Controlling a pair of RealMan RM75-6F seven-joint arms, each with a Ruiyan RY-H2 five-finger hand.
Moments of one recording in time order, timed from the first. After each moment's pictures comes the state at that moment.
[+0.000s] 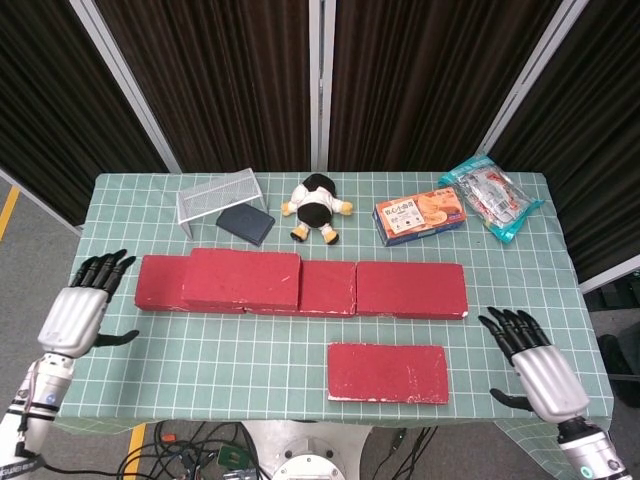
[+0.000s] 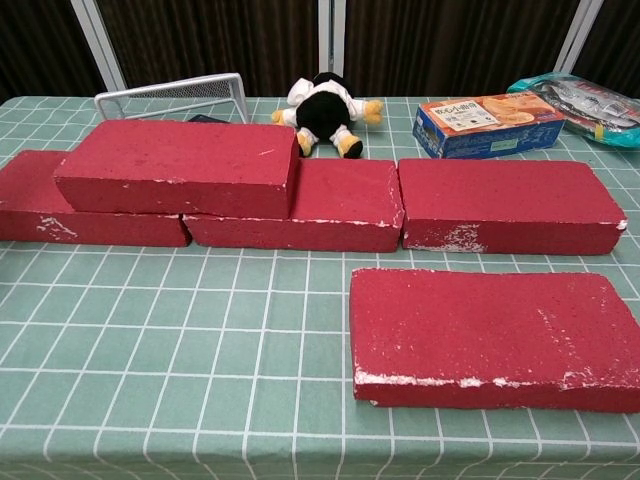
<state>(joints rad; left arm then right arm) -0.43 -1.01 0.14 -1.87 1.32 1.47 0.10 0.12 -0.93 -0.04 -1.94 -1.72 1.31 -0.14</state>
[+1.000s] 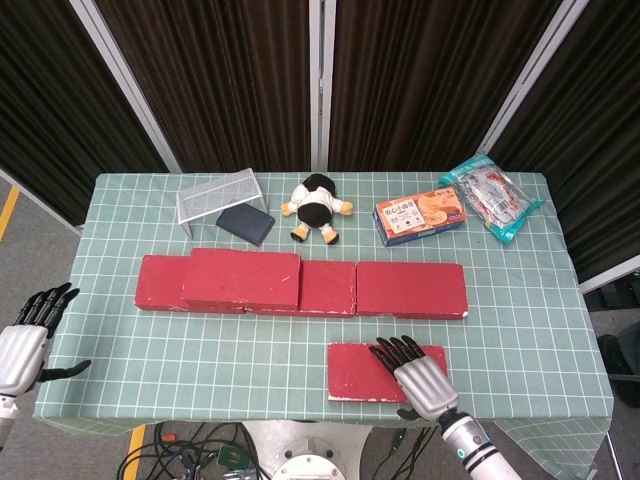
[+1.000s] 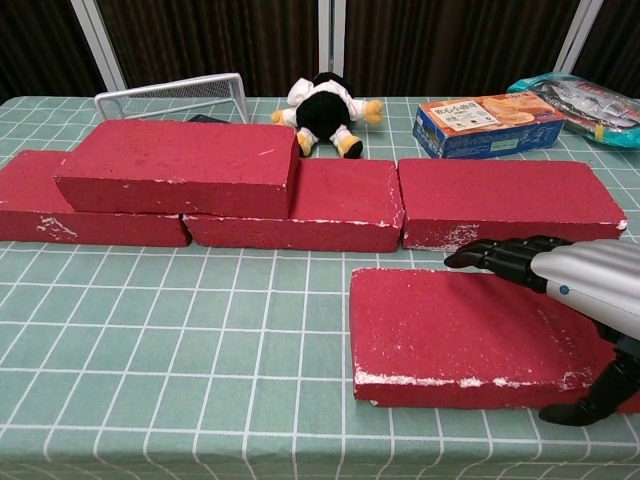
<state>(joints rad) -0.18 -1.09 0.12 -1.49 1.52 1.51 -0.28 0.30 -1.37 -0.02 -2.00 -1.35 1.02 -0.65</state>
